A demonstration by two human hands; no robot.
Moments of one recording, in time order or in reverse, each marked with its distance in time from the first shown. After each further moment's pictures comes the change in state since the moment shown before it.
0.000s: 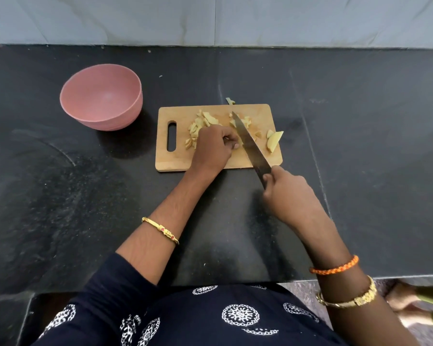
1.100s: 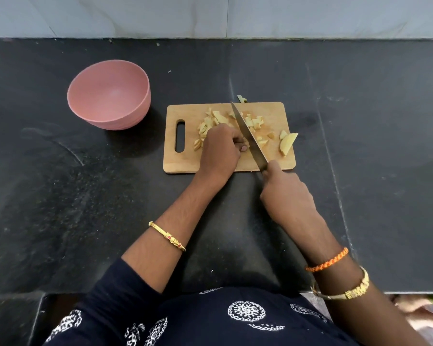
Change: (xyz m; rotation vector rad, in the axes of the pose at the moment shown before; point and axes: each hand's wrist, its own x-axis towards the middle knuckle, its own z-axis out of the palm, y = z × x) left_hand 0.004 -0.002 0.000 0.123 0.019 -0.058; right_hand 0.019 -0.023 0.011 -0.091 -0.046 -0.015
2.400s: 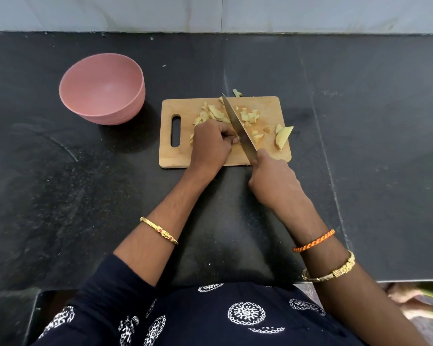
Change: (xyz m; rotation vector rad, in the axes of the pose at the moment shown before) left_hand 0.002 -0.011 -0.002 -0.082 0.038 -0.010; right_hand 0.006 -0.012 -0.003 0.060 -0.012 -0.033
